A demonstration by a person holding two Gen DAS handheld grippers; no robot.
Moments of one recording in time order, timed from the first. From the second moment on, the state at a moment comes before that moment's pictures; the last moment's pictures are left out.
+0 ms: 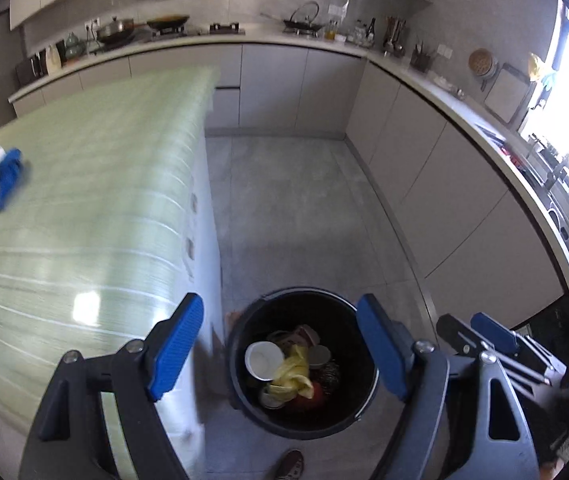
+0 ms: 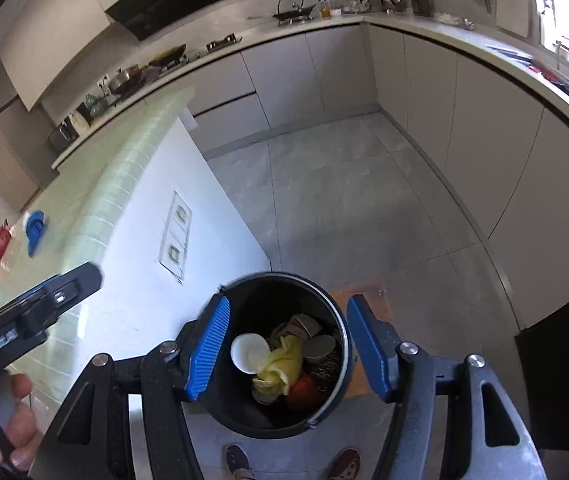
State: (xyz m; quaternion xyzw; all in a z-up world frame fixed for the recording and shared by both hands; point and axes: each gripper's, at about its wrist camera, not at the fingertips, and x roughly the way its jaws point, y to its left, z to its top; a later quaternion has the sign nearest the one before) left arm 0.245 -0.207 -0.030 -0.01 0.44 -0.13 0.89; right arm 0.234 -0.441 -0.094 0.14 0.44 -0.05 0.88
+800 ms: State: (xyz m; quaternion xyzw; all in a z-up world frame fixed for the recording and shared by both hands) left arm 0.296 0.116 -0.006 -0.04 0.41 0.03 0.91; right arm 0.311 -0.079 -0.033 0.09 0.40 0.09 0.91
